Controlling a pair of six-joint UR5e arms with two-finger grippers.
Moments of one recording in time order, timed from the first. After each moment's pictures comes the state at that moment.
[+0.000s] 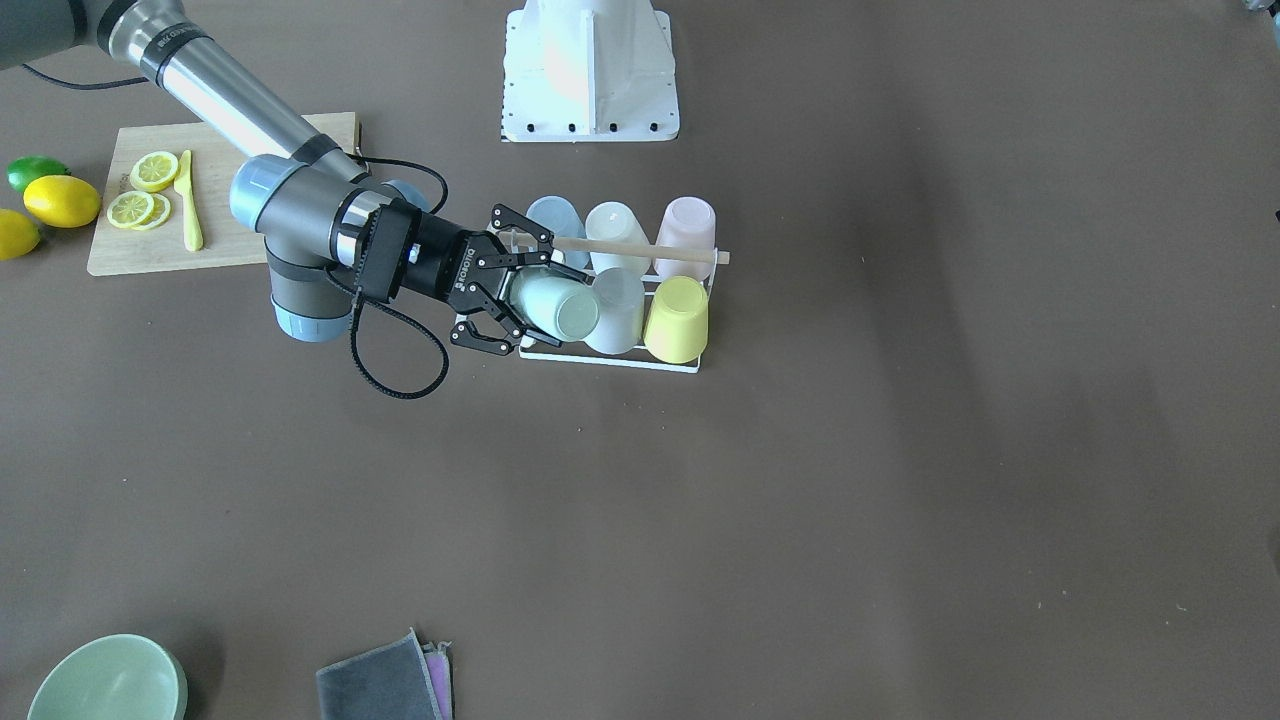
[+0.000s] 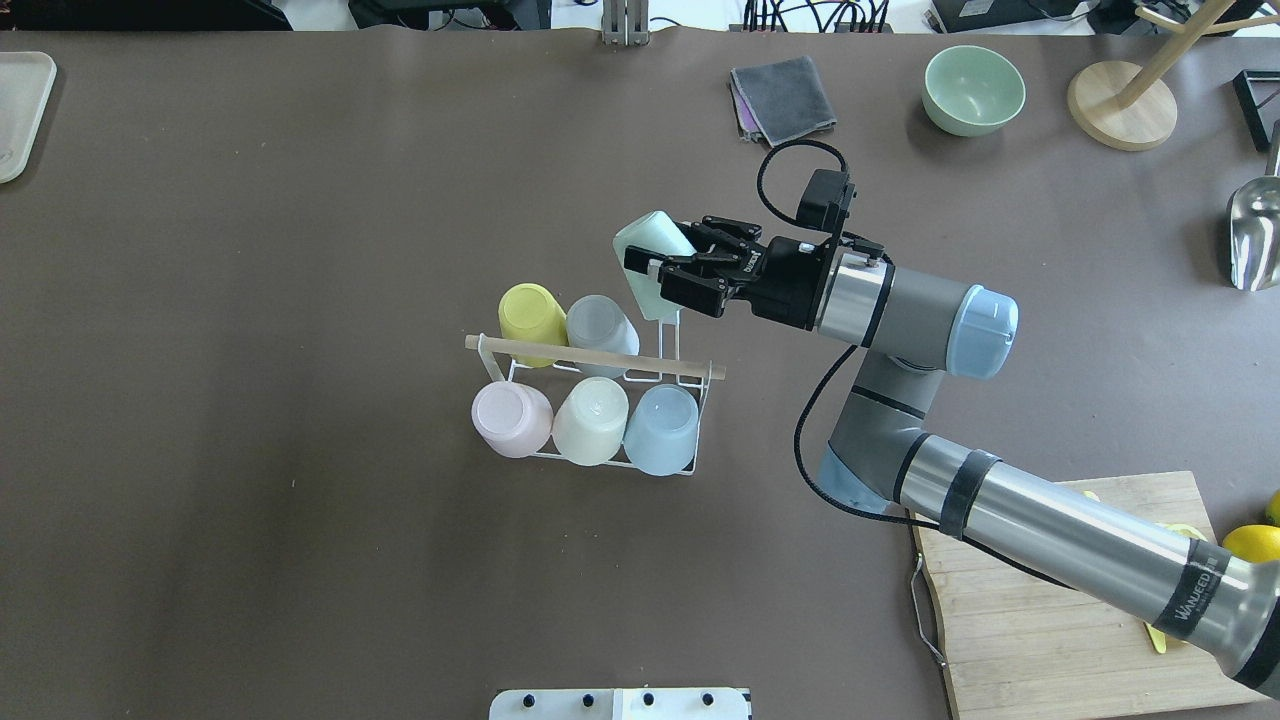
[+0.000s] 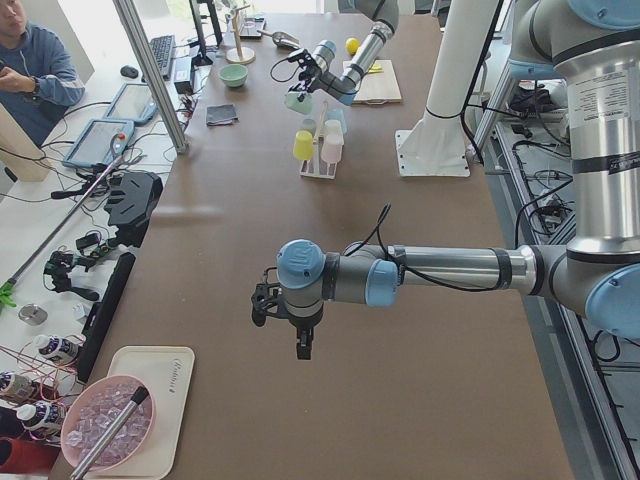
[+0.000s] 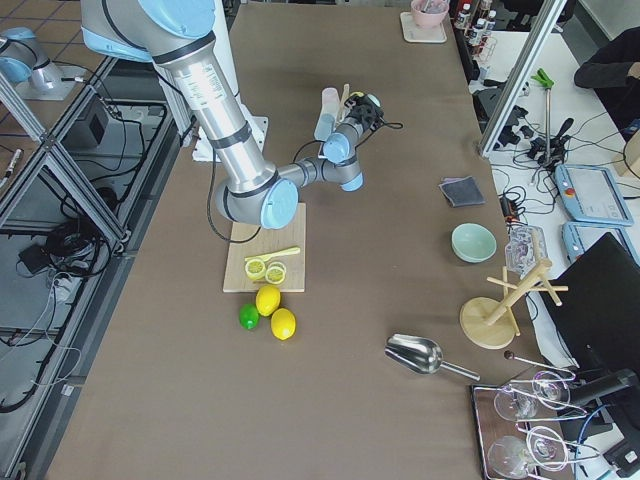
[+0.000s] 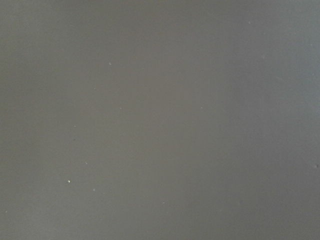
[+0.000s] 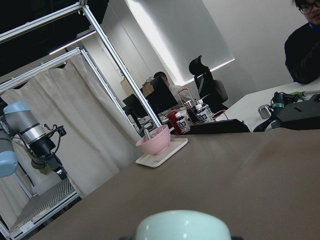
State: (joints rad) left arm -1.54 -1.38 -1.74 -1.63 -2.37 -0.07; right arm 0.58 -0.94 1.13 0.41 1.66 0.92
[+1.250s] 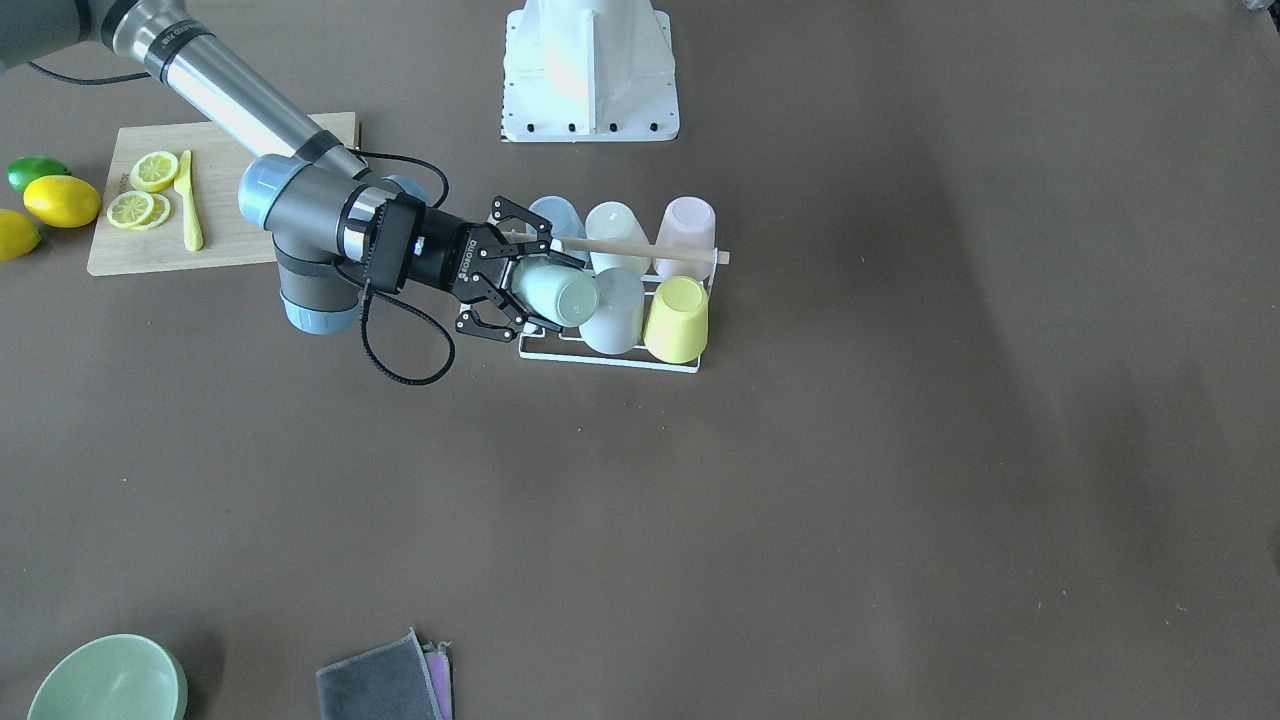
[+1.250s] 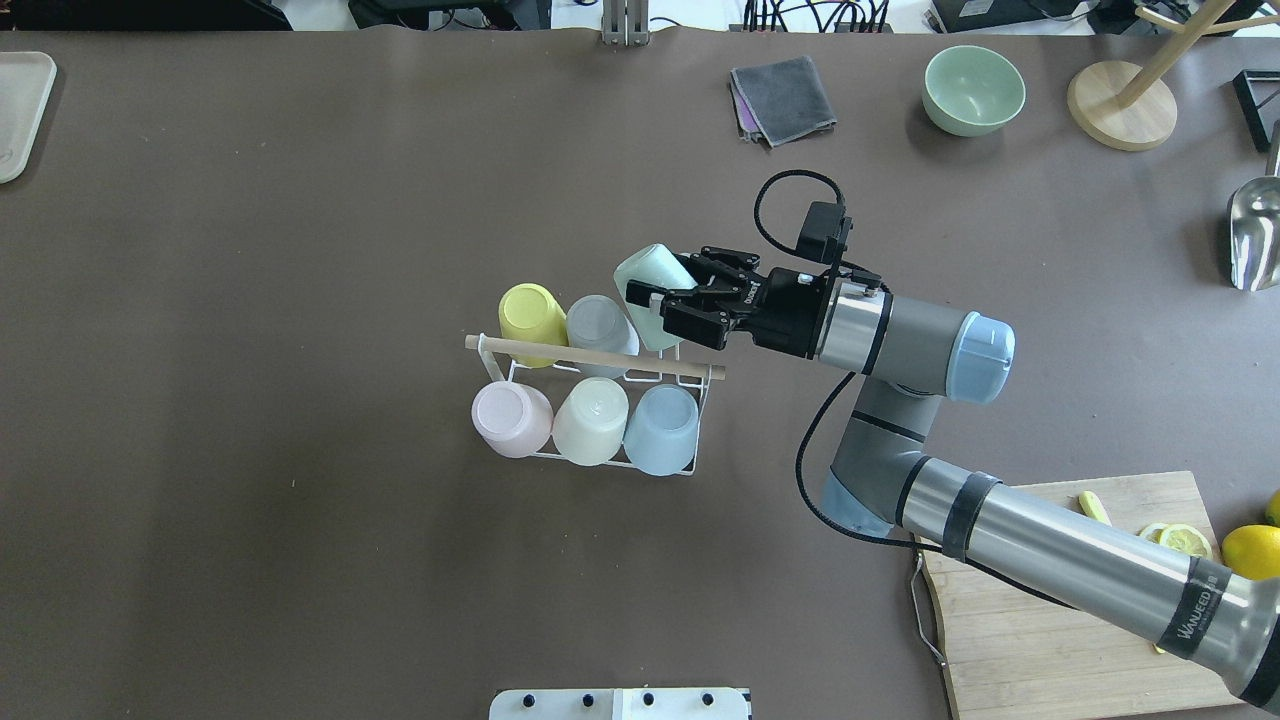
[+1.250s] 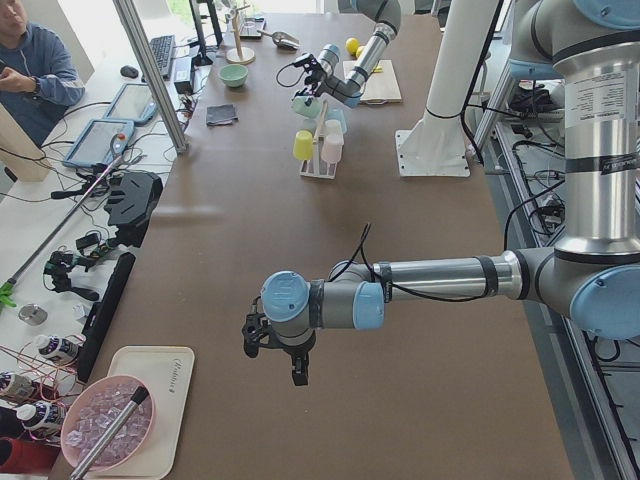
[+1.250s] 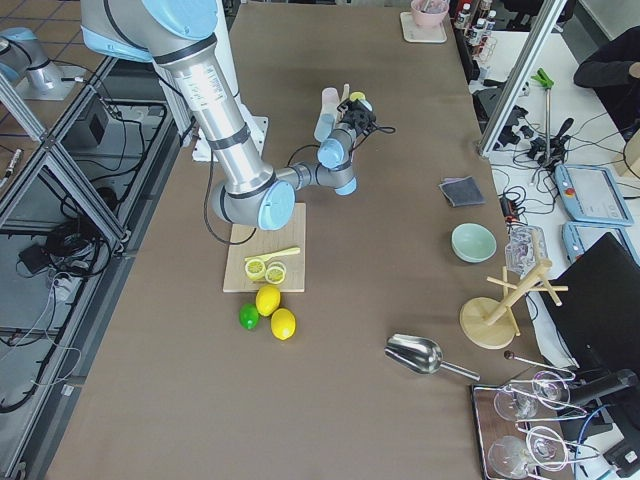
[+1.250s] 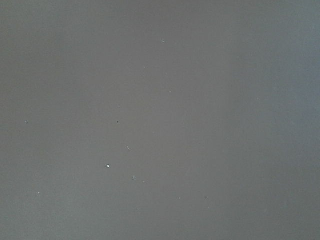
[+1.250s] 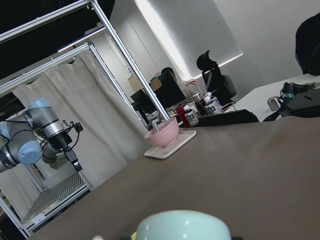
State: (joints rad) left arm -1.56 -1.46 -1.59 -1.63 -2.36 -0.06; right arm 0.54 -0.96 1.12 0.44 1.66 0.91
